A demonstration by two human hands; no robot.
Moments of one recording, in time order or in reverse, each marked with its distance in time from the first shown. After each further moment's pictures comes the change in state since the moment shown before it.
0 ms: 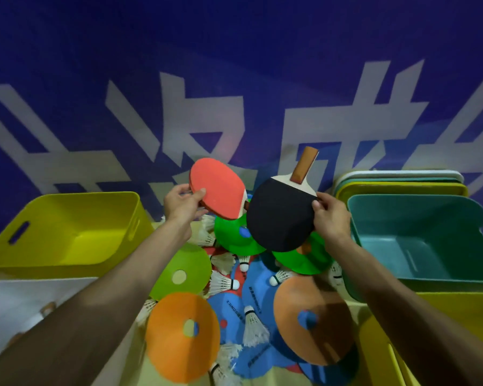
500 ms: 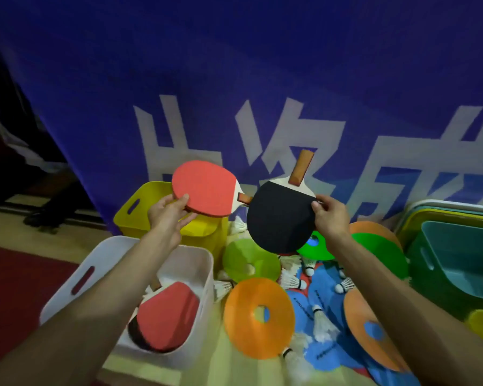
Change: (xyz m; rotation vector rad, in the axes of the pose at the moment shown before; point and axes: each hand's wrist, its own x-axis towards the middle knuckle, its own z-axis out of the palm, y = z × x) left_hand -0.032 0.039 -0.253 -0.392 0.153 -0.030; right_hand -0.132 -0.109 0.104 0.135 -0.167 -0.202
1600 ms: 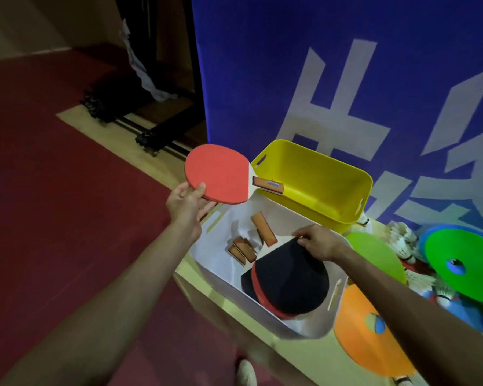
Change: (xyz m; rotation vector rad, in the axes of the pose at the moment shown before) left_hand 0.044 0.054 -0.266 -0.178 0.389 0.052; right_hand -0.104 -0.025 0.292 -0.832 -0.971 -0.466
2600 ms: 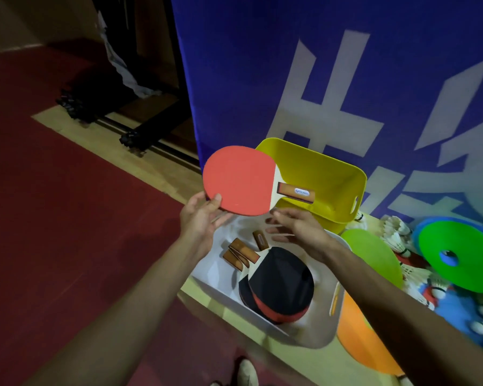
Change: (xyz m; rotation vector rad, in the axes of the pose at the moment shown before) left_hand 0.006 -0.024 0.012 0.008 -0.260 -0.109; right_hand 0.008 -0.050 -0.007 1.188 0.038 0.128
